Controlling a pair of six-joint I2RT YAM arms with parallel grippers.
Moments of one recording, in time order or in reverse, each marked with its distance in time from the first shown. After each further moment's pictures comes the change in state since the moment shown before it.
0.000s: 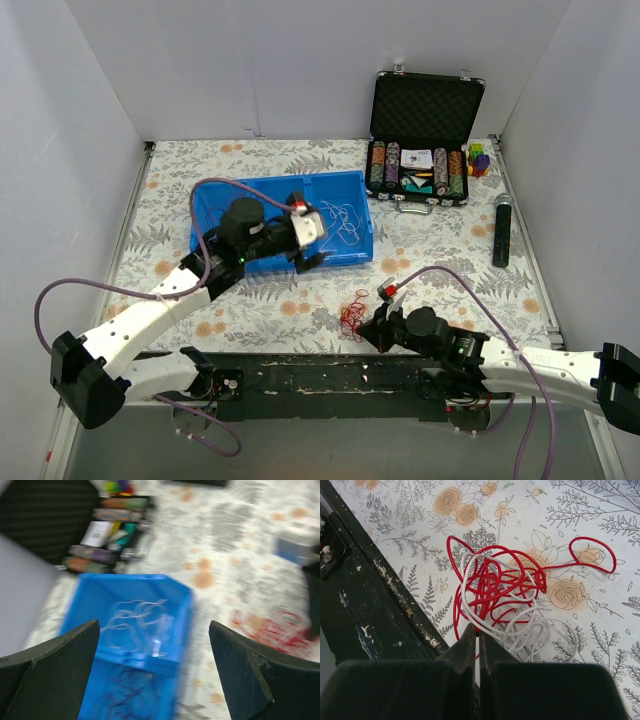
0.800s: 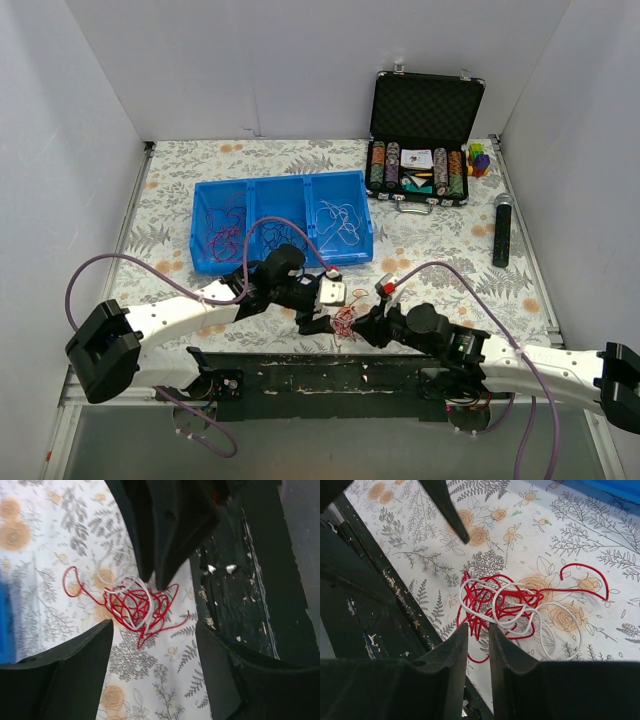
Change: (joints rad) left arm -0.235 0.136 -0.259 -0.055 0.264 -0.049; right arm 0.005 0.023 0.046 0.024 -0.003 -0.064
